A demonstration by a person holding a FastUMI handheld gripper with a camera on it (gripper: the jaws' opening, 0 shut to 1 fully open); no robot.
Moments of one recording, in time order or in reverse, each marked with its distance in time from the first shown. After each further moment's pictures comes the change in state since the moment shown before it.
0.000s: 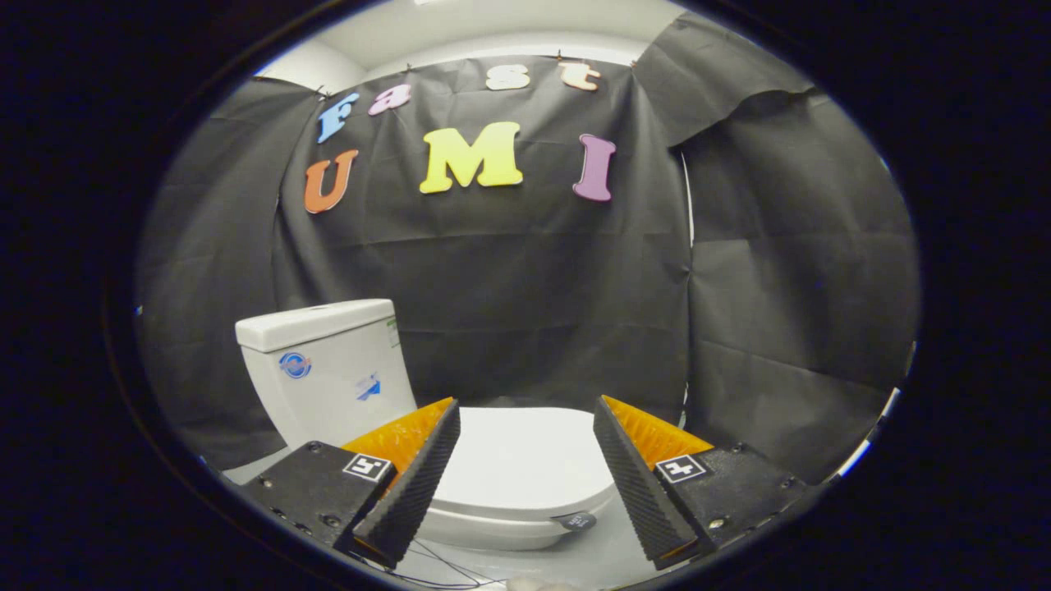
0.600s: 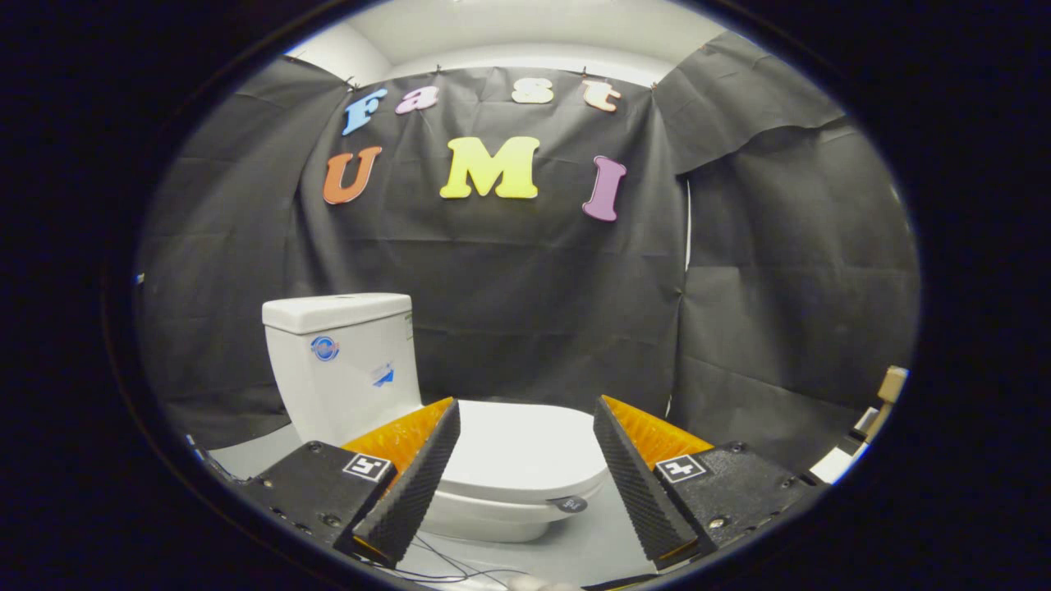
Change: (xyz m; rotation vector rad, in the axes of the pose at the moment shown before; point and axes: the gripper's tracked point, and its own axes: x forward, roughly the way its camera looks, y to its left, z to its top) arm -0.077 0.036 0.000 -0.111 -0.048 -0.026
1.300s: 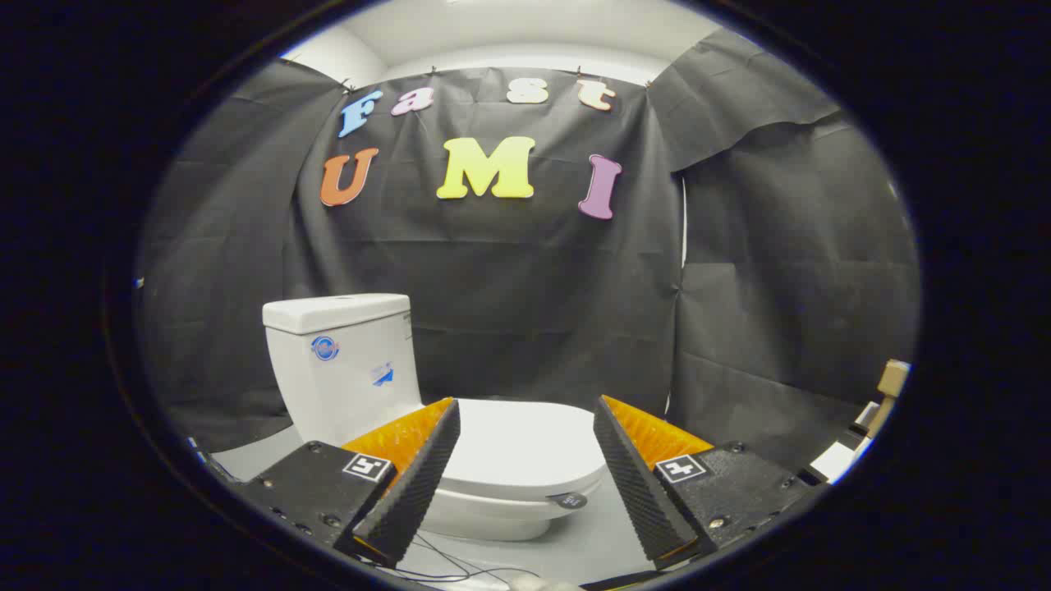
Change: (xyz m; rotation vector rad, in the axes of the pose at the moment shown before) arm -0.008 -0.004 -0.006 0.016 0.006 -0.009
